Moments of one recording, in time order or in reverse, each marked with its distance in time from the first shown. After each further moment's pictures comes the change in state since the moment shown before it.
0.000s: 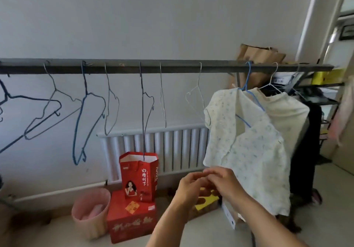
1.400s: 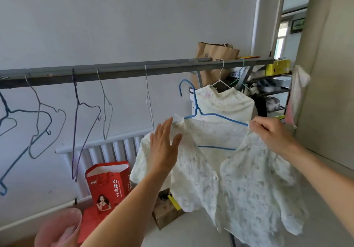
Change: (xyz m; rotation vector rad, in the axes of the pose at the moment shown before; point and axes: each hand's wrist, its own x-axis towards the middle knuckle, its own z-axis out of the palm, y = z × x) left_hand 0.099 0.061 0.069 0.776 0.355 0.724; right_hand 0.025 0.014 -0.264 -0.403 0.428 -0.492
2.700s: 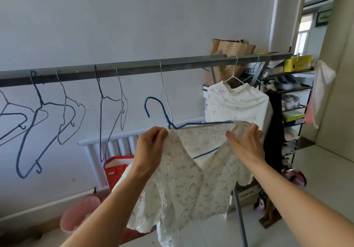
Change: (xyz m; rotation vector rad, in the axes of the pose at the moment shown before) left_hand -0.044 0.012 -0.085 -0.284 0.121 -0.043; right_hand -0.025 -0.048 0.095 -0.036 0.066 0.512
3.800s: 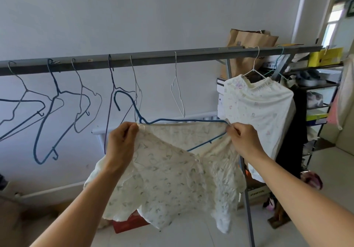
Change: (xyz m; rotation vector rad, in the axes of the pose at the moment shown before) left_hand 0.008 -0.043 -0.074 0.091 0.223 -0.057; right_hand 0.014 -0.014 0.038 0.282 -0.167 -0.339
